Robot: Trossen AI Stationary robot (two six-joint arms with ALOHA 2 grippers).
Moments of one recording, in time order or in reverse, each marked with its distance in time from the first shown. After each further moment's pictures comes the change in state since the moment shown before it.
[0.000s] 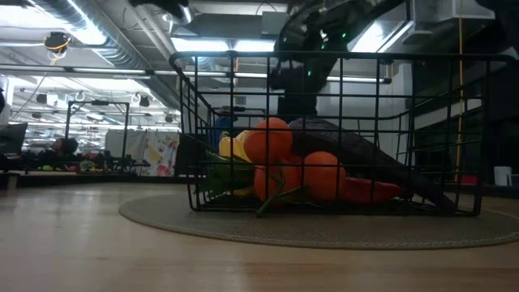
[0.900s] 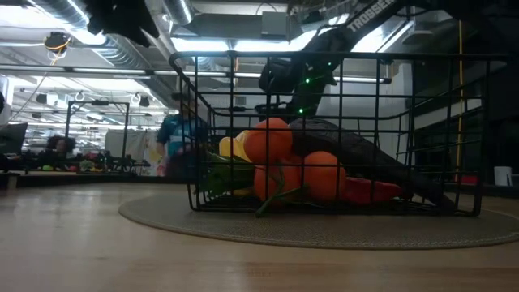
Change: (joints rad) left arm -0.013 -0.272 -0.313 0.050 -0.172 -0.201; right arm 0.033 0.175 0.000 0.069 0.231 -0.218
